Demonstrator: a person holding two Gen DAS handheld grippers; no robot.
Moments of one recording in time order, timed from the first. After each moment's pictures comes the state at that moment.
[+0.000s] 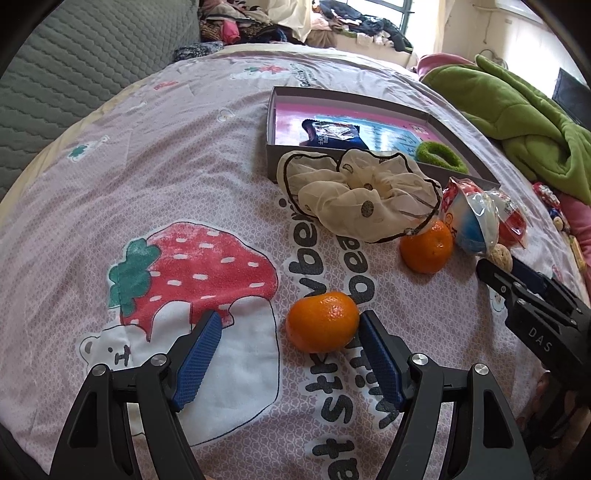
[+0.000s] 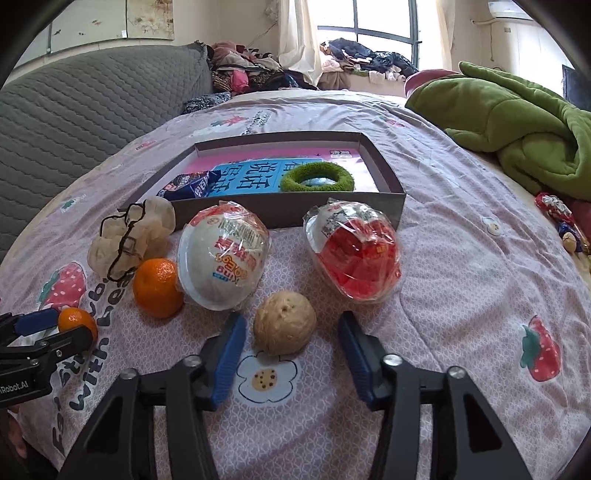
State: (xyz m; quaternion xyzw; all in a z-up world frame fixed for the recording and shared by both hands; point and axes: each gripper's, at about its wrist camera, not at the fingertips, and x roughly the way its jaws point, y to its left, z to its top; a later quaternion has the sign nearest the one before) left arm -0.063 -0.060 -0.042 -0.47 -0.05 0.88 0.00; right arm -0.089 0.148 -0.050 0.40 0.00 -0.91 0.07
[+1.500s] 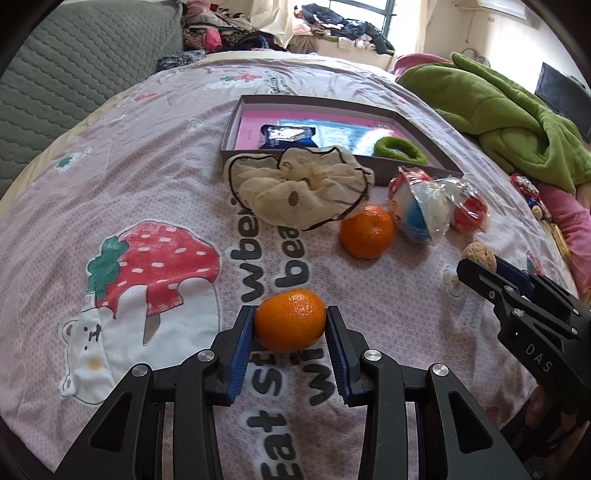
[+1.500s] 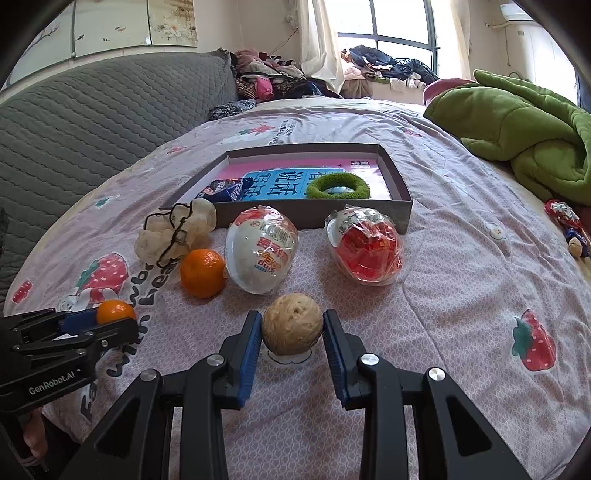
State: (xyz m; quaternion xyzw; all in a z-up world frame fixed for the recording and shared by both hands) left arm -0.042 -0.028 -0.030 -0.46 -0.04 0.89 0.03; right arm -0.056 0.151 -0.030 0.38 -0.01 -0.92 0.12
